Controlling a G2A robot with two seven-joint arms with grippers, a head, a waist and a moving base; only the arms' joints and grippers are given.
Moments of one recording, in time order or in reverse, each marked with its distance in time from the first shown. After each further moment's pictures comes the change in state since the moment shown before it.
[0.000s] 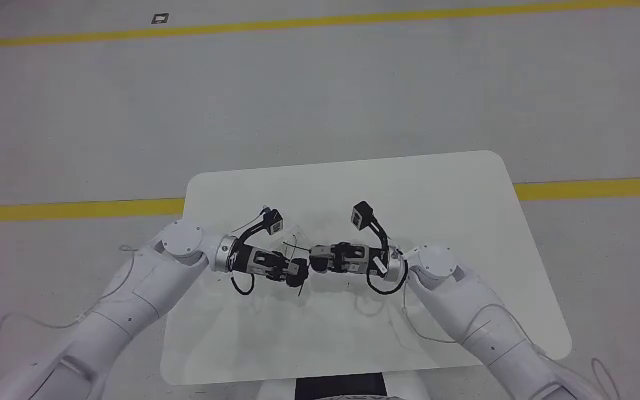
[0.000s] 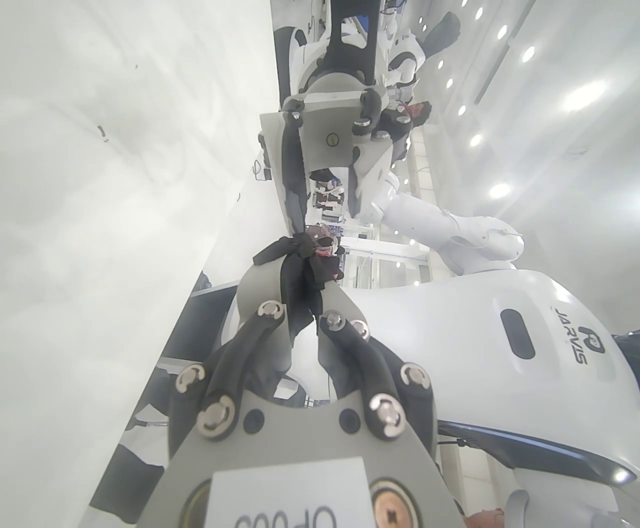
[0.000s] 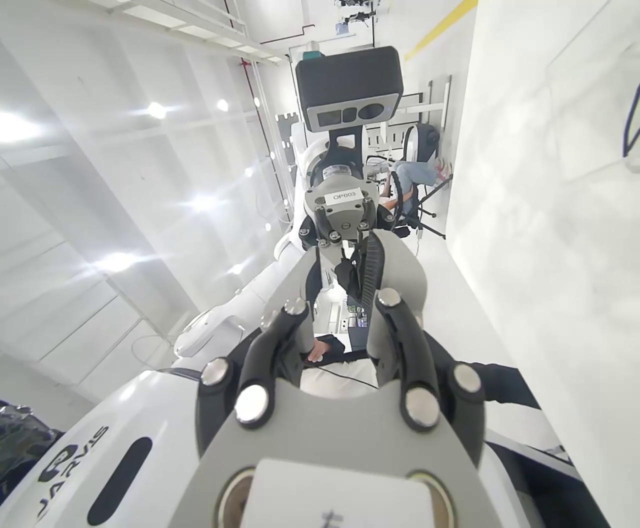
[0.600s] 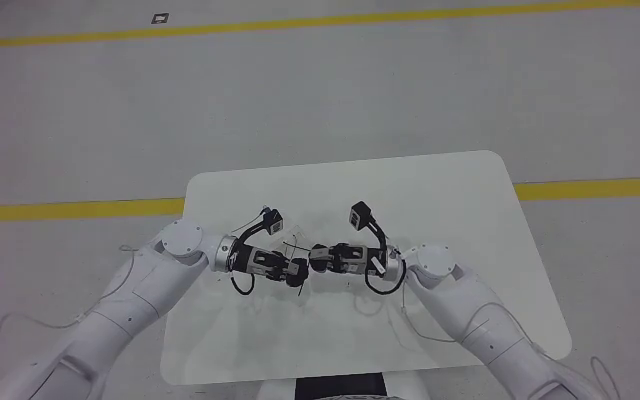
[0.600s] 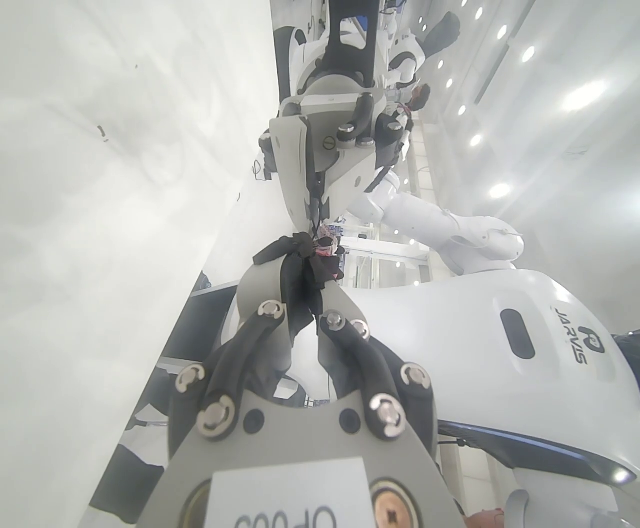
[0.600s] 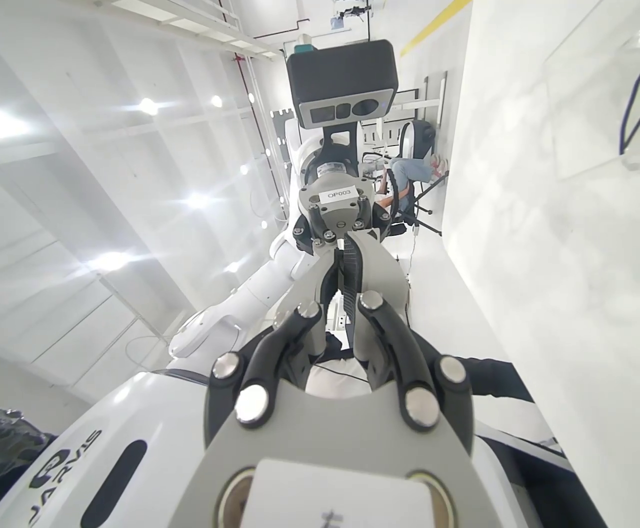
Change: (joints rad) left arm 0.000 0.000 0.000 0.000 0.000 0.000 0.000; right arm 0.010 -0.001 -0.011 0.005 -0.009 0.006 -0.002
